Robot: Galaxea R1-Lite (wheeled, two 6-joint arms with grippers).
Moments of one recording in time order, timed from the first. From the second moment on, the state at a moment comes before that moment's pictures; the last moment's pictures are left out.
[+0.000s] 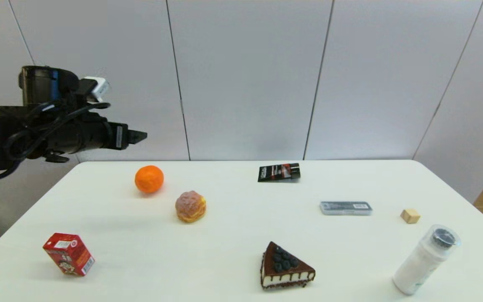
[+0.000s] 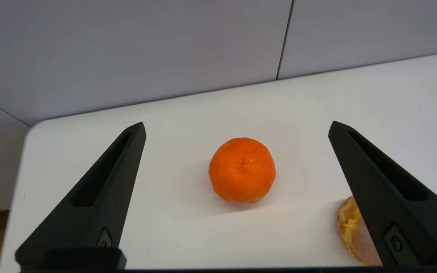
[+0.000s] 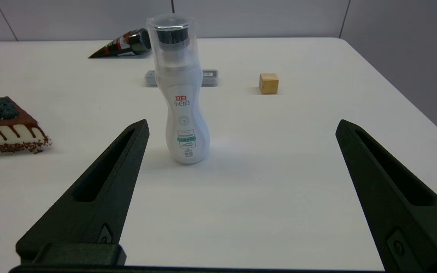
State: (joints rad) left arm -0.11 1.75 -1.17 -0.16 -0.02 0.11; right arm 0.00 0.00 -0.01 0.01 0.00 0.01
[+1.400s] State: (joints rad) left arm -0.09 1.97 -1.21 0.00 -0.12 0.10; right arm 0.00 0.00 -0.01 0.01 0.00 0.01
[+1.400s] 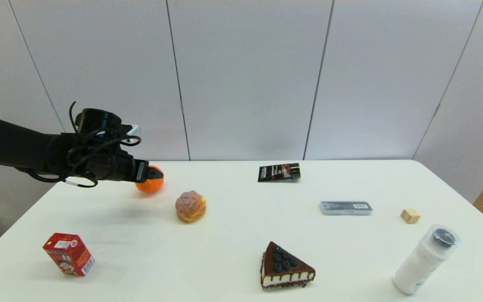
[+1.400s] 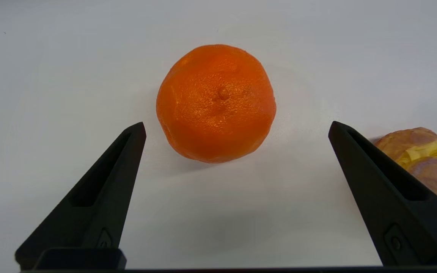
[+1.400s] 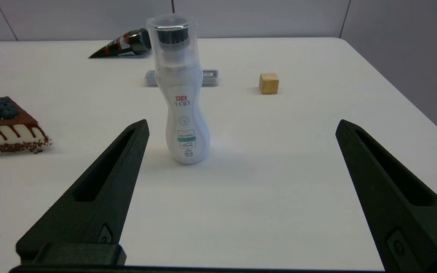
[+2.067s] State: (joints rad) left arm -0.09 2.05 -1.27 0.00 -0.12 0.10; right arm 0.00 0.00 -0.01 0.01 0.00 0.01
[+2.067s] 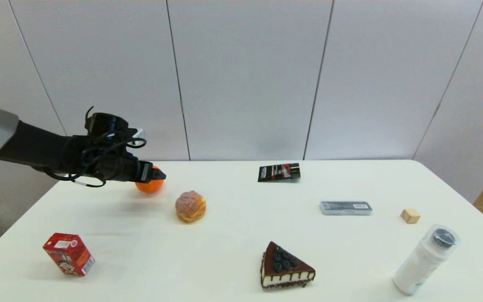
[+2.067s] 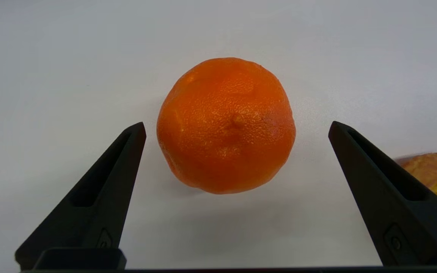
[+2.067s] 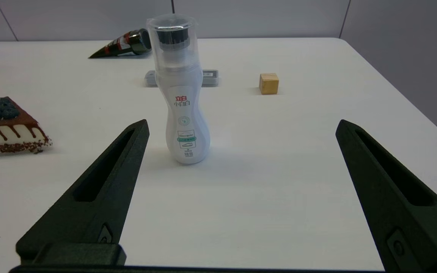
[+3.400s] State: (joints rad) left arm -0.06 2.11 -1.32 -0.01 -0.12 0.10; right arm 0.00 0.00 -0.01 0.01 0.00 0.01
